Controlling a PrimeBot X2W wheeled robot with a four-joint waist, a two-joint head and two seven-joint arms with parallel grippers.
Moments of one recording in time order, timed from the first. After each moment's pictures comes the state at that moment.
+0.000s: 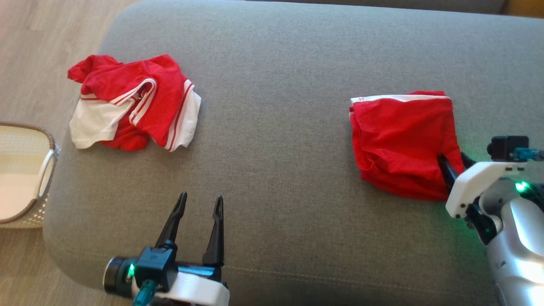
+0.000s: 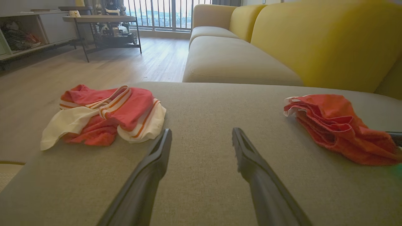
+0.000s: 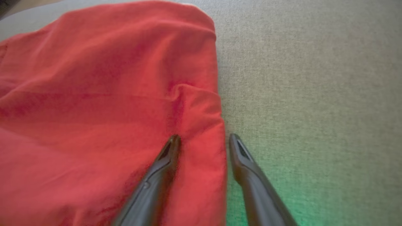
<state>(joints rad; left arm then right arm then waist) 0.12 0.06 -0.36 -0.03 -0.11 0.12 -0.26 -0.49 -0.20 -0.11 0.83 0.19 0.13 0.09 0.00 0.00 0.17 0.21</state>
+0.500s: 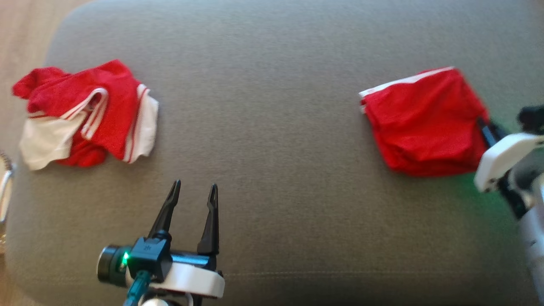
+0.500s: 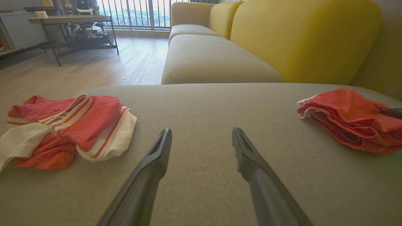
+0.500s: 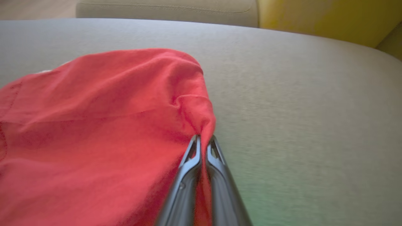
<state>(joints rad) 0.09 0.06 -0.34 -0.03 -0.10 0.11 -0.26 -0.56 -0.30 -0.04 0.81 0.16 0.13 0.00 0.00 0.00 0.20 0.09</state>
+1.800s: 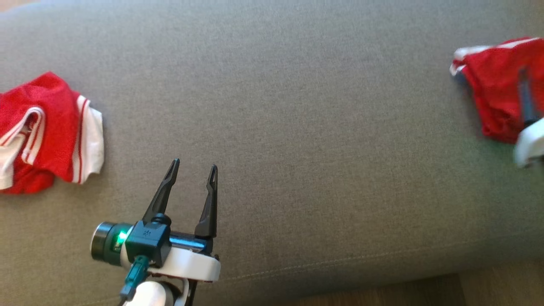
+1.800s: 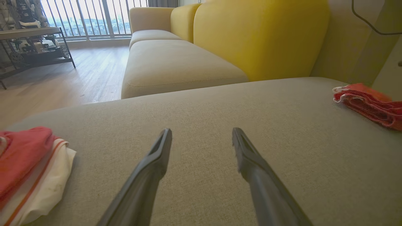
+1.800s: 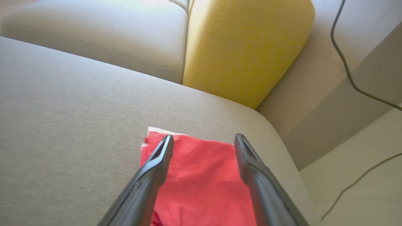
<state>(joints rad) 0.01 0.07 -0.32 -0.03 -0.04 0.06 -0.26 -0.50 -0.34 -0.20 0.44 -0.10 0.13 -0.05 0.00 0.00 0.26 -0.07</state>
